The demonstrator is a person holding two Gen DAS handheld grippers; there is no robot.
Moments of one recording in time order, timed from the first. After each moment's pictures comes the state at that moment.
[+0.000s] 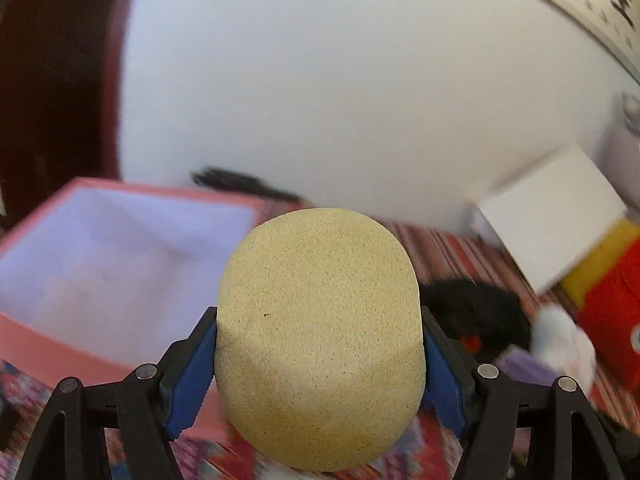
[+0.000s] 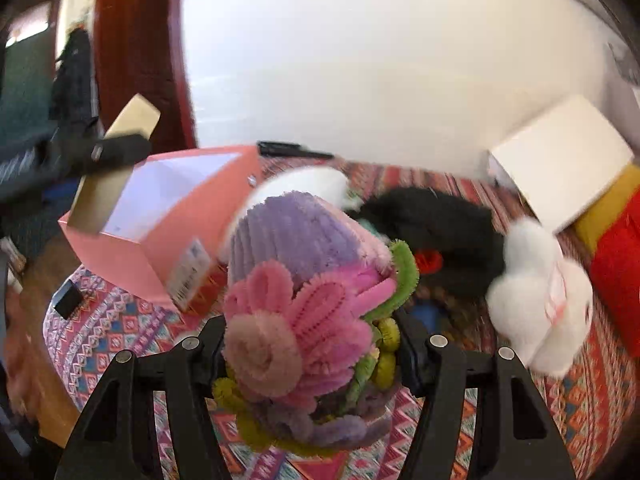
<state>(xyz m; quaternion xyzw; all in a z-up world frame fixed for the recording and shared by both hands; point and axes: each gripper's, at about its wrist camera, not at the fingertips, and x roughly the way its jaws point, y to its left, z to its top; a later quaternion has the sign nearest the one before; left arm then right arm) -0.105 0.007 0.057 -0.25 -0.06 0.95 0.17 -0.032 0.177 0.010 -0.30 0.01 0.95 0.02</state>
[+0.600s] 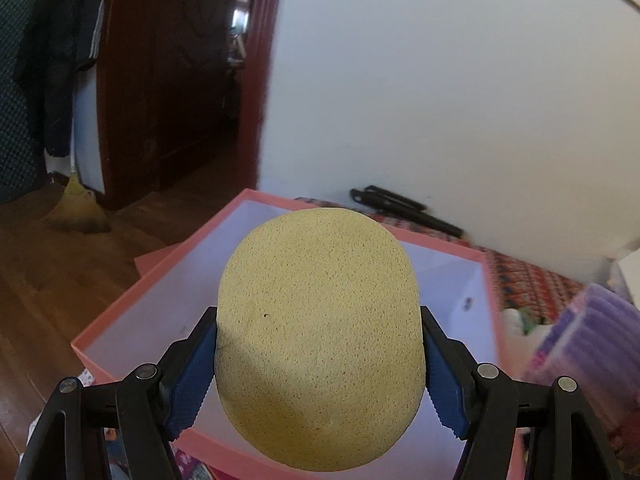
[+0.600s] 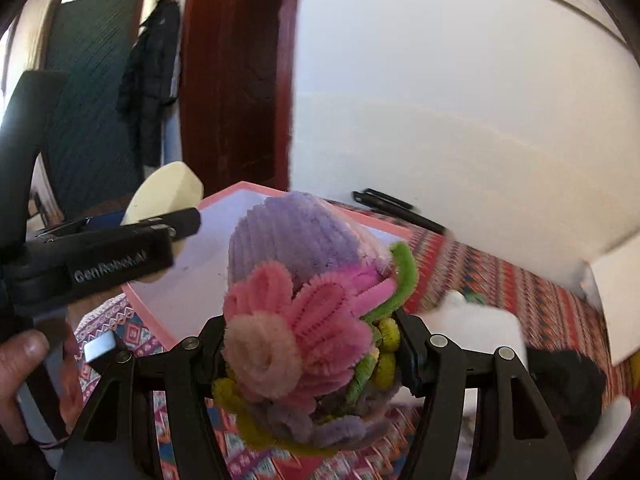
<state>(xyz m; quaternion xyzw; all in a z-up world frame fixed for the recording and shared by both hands) -0.230 -0.137 0.028 -0.28 -0.09 0.96 0.02 -0.182 0.000 0.051 -0.27 -0.07 0.95 -0.11</state>
